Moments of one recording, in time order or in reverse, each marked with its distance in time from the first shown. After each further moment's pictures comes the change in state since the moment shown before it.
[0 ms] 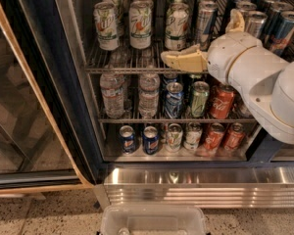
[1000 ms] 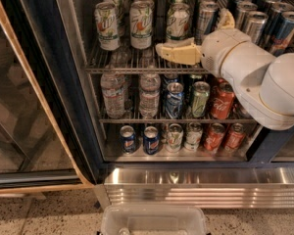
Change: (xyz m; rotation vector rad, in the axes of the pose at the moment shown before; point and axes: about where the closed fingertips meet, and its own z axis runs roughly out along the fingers) arm 0.003 -0.001 0.032 -0.048 -0.062 0.096
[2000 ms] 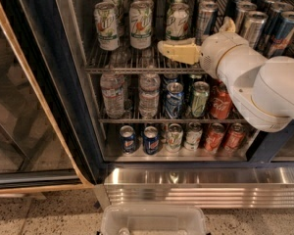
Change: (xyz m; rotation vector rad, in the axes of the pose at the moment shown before) arm 0.018 -0.014 0.006 0.087 0.038 0.093
